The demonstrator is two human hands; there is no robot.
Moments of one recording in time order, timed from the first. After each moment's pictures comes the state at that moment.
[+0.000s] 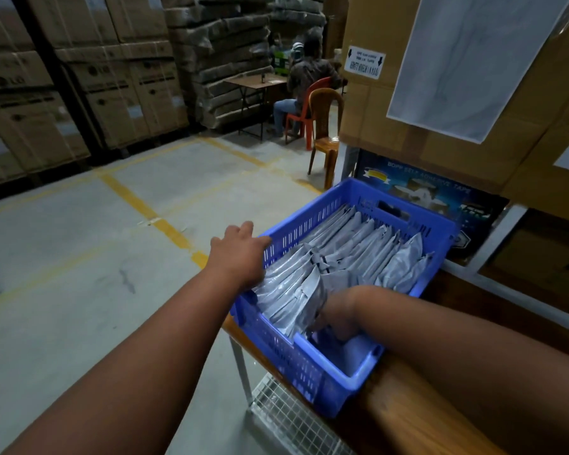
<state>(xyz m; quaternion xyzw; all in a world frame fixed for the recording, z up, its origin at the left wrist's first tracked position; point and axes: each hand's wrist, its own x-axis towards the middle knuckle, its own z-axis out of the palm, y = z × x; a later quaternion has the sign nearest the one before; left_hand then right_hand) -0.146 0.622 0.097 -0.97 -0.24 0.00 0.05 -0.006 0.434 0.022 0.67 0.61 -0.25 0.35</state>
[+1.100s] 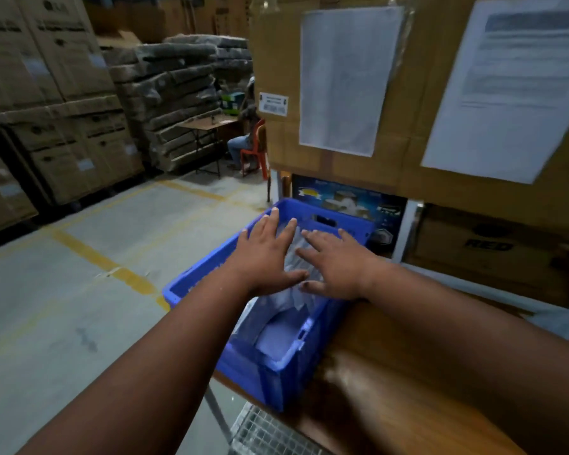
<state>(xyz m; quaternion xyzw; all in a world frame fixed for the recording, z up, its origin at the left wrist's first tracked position) -0.091 0.480 0.153 -1.00 -0.06 -0.07 -0.01 0.015 0.292 0.144 0.86 0.50 0.03 0.08</state>
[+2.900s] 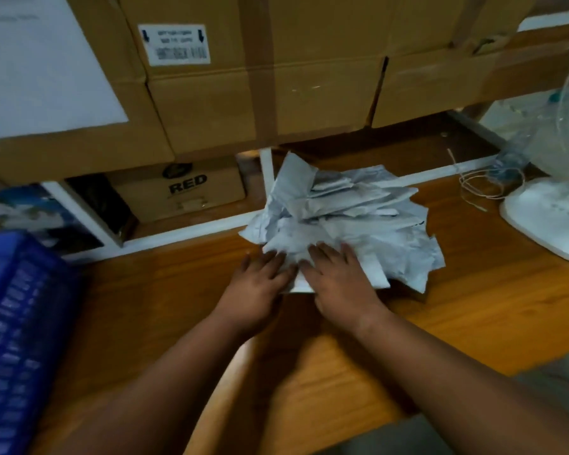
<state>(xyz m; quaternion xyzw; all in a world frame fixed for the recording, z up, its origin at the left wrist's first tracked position) 0.038 -0.029 -0.015 -0.91 0.40 -0.03 -0.03 -0.023 -0.251 -0.011 0.99 0.11 0.08 0.02</state>
